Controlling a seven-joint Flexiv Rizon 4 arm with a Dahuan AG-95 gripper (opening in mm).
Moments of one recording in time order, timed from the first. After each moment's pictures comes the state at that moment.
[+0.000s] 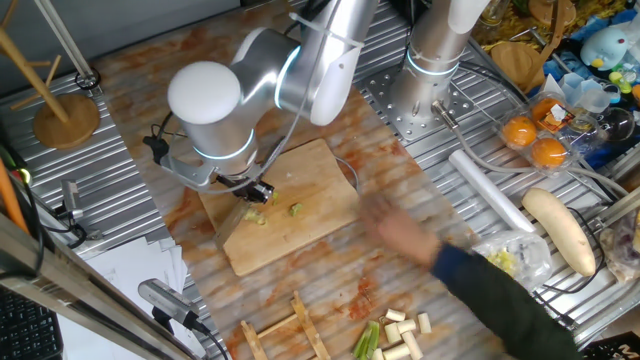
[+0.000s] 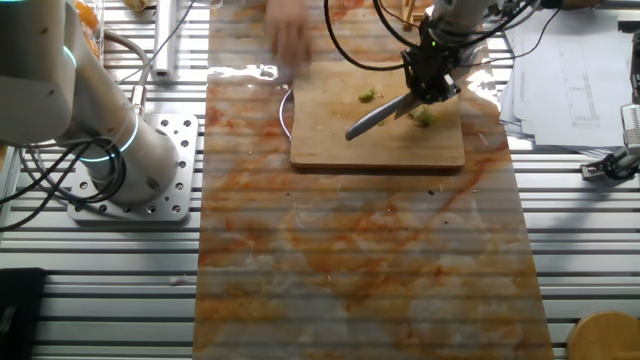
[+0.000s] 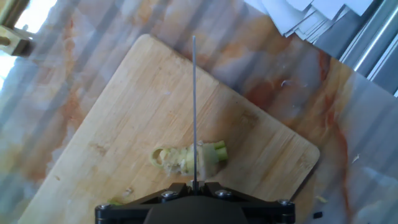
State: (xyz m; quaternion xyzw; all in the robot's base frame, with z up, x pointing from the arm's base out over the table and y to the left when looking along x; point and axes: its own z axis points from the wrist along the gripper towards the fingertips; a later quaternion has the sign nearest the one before) arm 0.540 0.101 0.065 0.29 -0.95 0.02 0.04
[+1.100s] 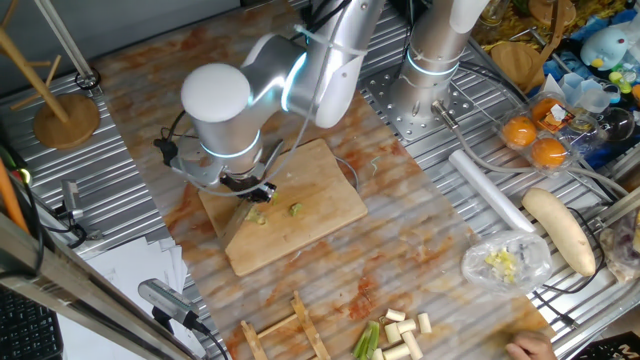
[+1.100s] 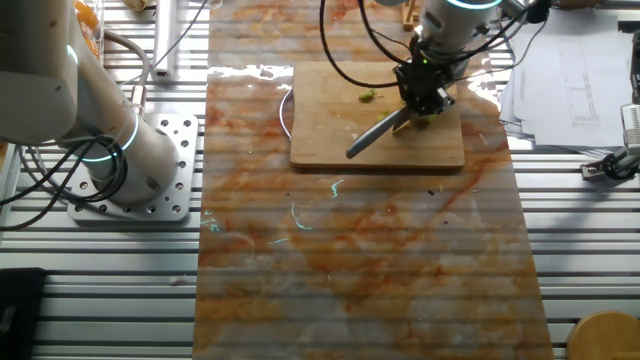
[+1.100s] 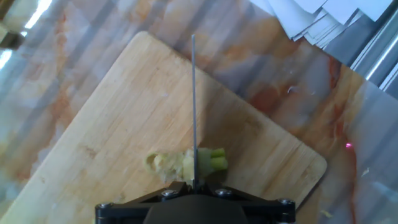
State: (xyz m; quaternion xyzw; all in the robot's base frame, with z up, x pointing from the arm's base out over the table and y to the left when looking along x) arm 0.534 0.095 0.046 0.34 -0.94 0.01 0.05
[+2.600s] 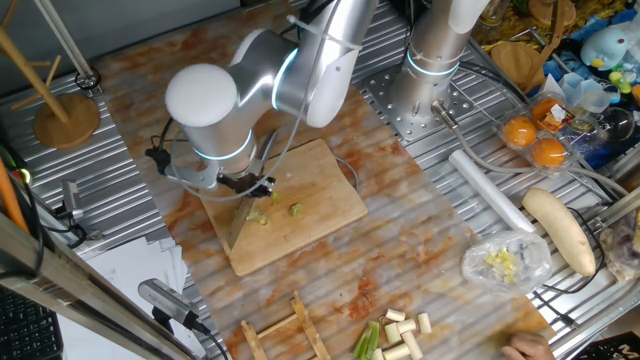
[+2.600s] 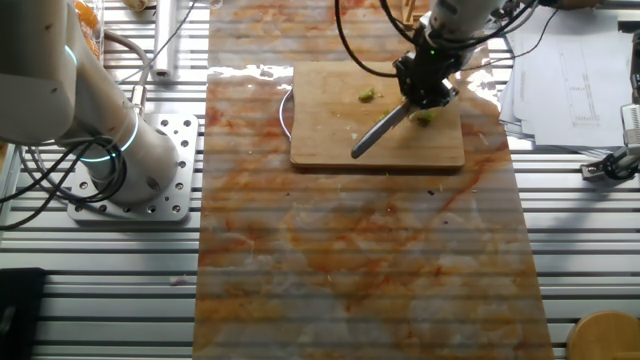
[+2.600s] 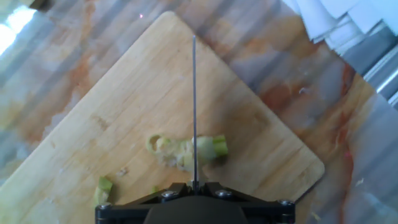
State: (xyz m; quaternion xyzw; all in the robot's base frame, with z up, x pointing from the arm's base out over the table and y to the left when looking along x) arm 0.537 0.097 0.062 0.38 -0.92 0.02 0.06
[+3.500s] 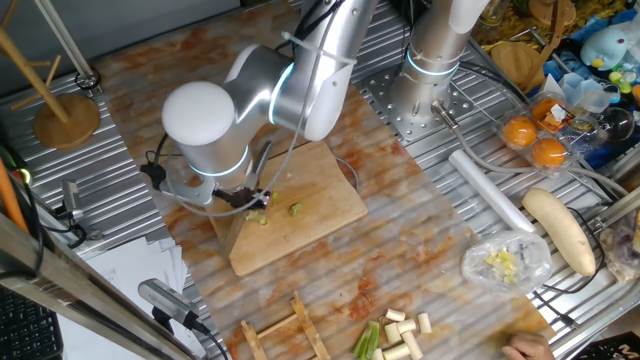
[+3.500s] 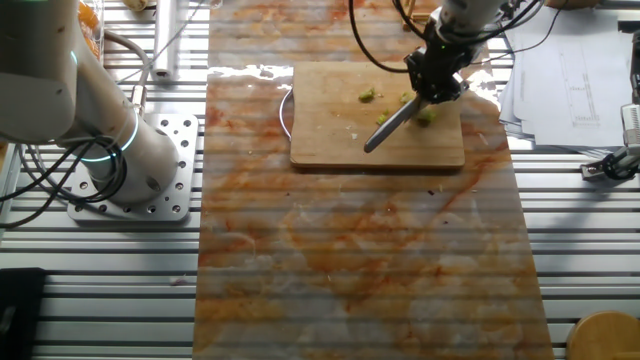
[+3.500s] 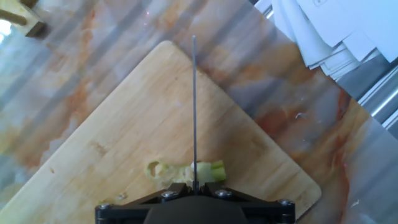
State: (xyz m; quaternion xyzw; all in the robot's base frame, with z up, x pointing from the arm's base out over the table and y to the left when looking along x) arm 0.556 0.112 0.046 0.38 -0.92 0.03 0.05
